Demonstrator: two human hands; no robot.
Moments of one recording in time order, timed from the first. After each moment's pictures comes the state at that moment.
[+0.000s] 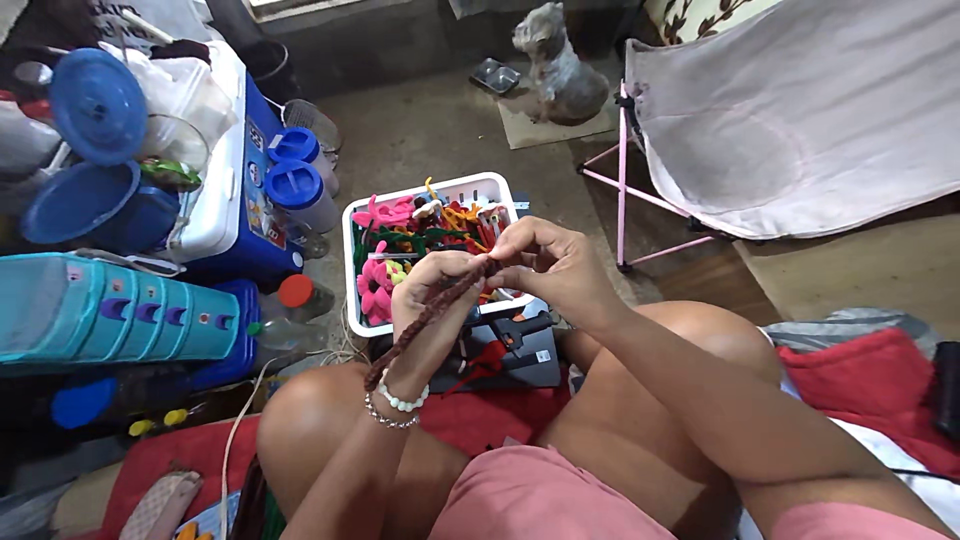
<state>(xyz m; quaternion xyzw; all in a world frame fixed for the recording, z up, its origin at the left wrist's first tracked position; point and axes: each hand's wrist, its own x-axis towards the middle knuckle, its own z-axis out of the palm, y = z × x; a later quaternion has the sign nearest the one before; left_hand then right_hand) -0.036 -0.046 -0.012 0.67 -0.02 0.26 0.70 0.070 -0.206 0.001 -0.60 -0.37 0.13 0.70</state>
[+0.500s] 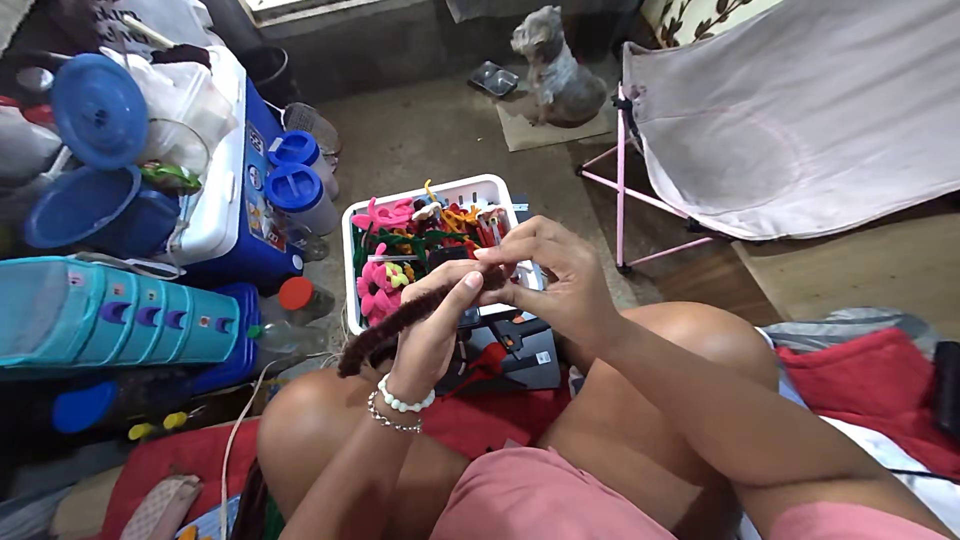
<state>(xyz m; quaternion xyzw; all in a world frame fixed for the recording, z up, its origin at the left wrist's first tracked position) -0.039 -0.055 -0.008 0.53 0.00 0.16 0.83 0.063 -0.205 0.003 -0.64 -0.47 -0.06 0.61</state>
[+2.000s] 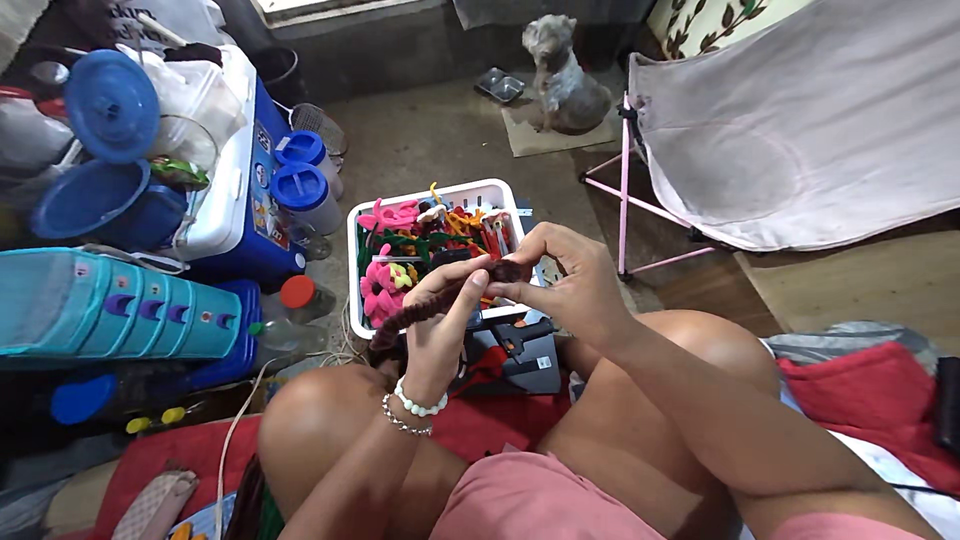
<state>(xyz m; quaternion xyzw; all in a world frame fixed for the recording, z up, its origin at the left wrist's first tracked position) -0.037 -0.063 -0.017 0.57 0.03 0.26 0.78 0.066 -0.208 0.008 -0.69 -0.43 -0.04 0.58</state>
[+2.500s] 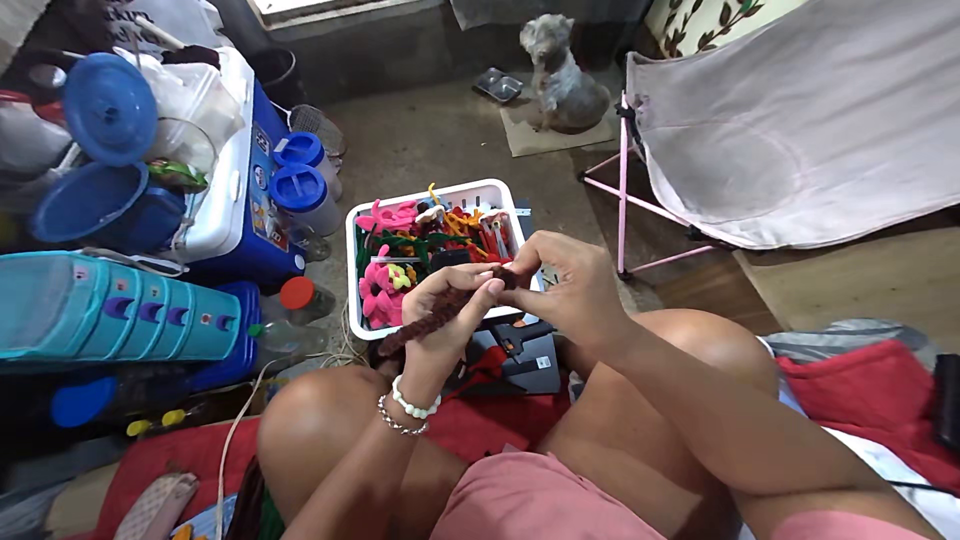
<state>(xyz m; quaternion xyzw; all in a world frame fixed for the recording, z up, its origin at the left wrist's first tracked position) -0.034 -0.059 -0.015 0.65 -0.02 0.29 0.71 0.062 -0.210 0.010 -0.73 -0.43 -0.08 0.53</state>
